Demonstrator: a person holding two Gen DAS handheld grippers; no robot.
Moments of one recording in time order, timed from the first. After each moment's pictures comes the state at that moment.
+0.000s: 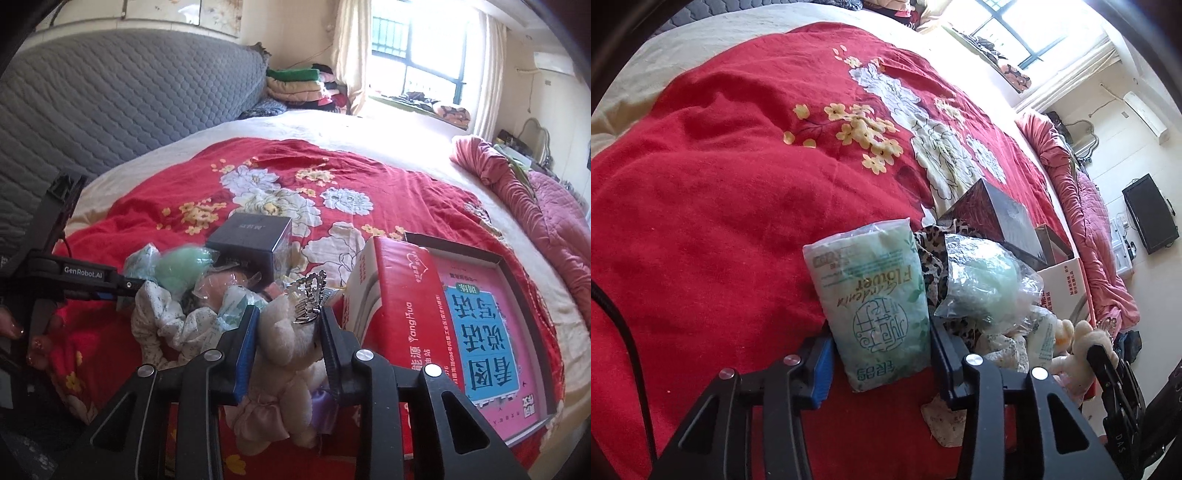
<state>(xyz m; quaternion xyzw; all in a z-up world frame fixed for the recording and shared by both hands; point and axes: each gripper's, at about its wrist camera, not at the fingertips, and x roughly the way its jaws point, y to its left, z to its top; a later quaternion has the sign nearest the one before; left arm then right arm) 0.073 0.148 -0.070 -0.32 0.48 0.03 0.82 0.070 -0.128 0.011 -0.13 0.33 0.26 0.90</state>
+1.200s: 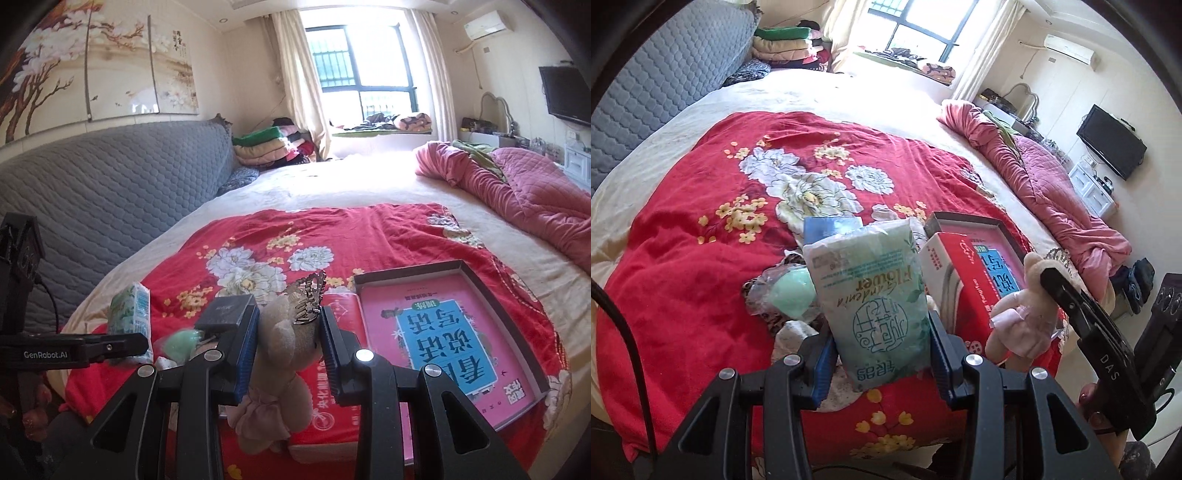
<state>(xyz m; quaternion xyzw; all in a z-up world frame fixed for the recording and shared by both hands) 0.059 0.006 0.059 -0.17 0.43 -0.03 0.89 0.059 -0.228 0.082 0.01 0.26 0.23 0.94</state>
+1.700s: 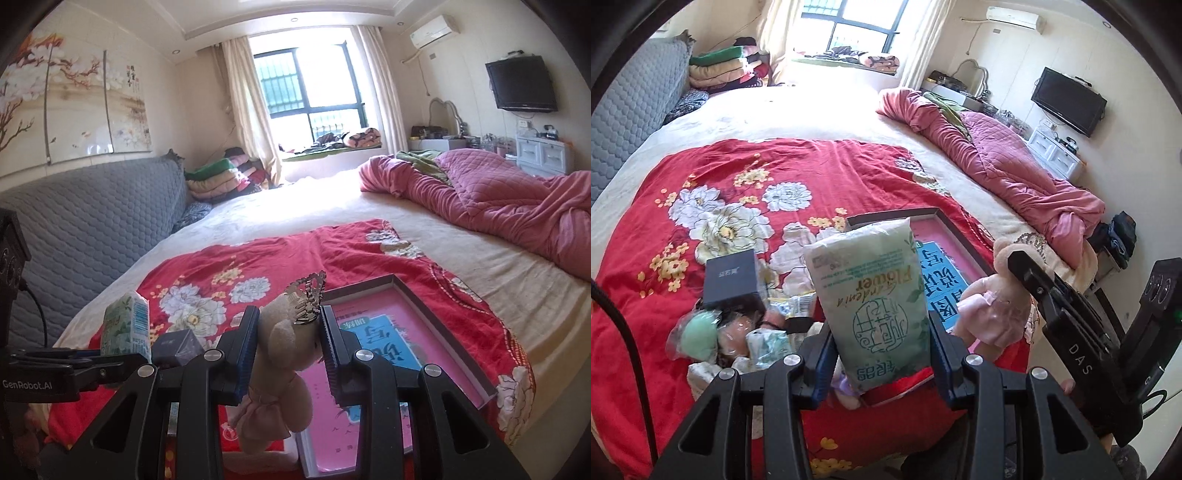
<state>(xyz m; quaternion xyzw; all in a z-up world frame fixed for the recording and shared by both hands) 0.095 -0.100 0.087 -0.10 0.42 -0.11 0.89 0.066 -0.303 0.098 0.06 0.22 0.15 0.96</state>
